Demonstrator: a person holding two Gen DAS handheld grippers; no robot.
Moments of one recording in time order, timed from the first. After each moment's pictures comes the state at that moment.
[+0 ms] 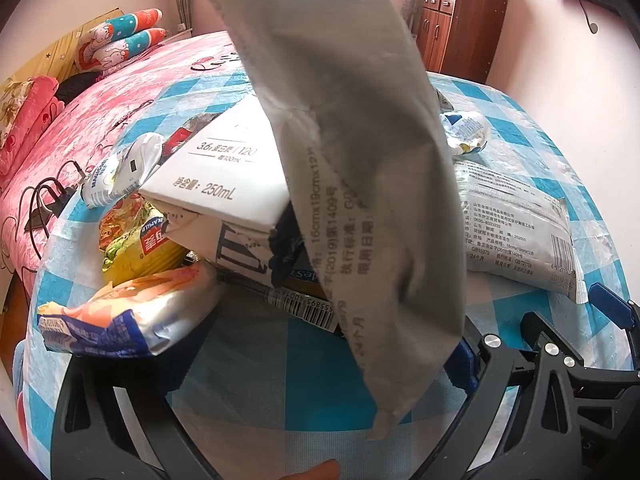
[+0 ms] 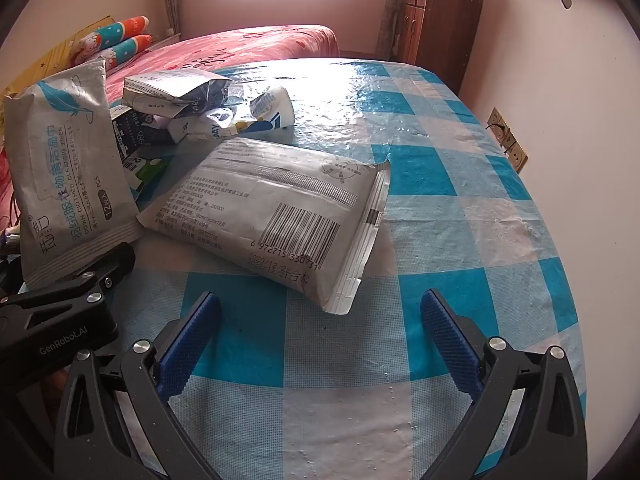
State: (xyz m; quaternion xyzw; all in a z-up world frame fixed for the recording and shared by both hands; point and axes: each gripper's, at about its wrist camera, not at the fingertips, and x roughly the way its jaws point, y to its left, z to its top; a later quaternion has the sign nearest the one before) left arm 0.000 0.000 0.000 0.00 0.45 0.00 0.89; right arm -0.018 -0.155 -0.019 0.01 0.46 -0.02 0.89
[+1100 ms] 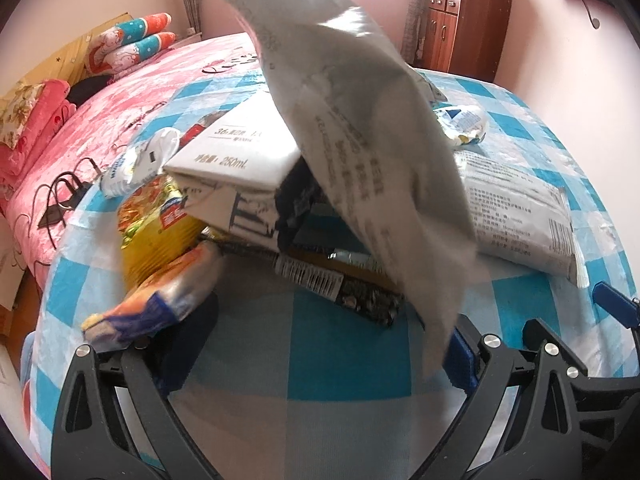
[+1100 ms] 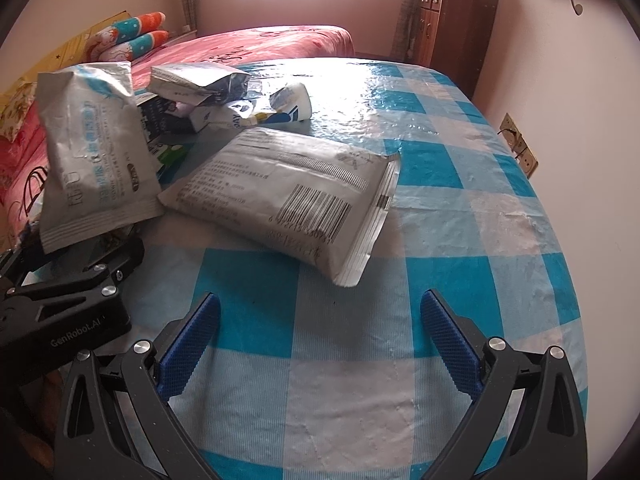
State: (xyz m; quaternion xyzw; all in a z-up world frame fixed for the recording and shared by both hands) left arm -0.036 -0.011 0.005 0.01 0.45 0.02 0.89; right arm -0.035 -0.155 -0.018 0.01 0.45 0.01 0.89
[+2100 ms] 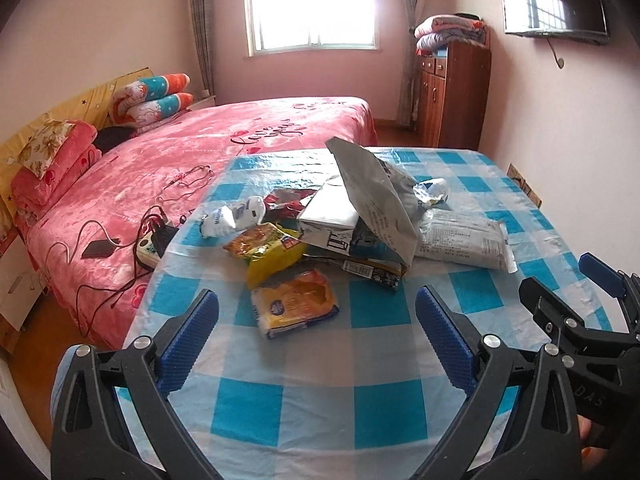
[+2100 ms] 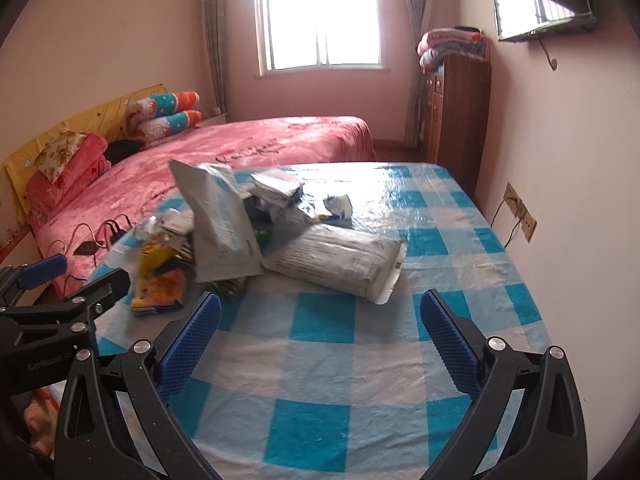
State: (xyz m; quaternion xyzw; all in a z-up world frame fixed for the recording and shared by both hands) left arm -0.146 0.025 0.098 0.02 0.33 0.02 0.94; right arm -0.134 -0.130 0.064 0.02 0.29 0.04 0.96
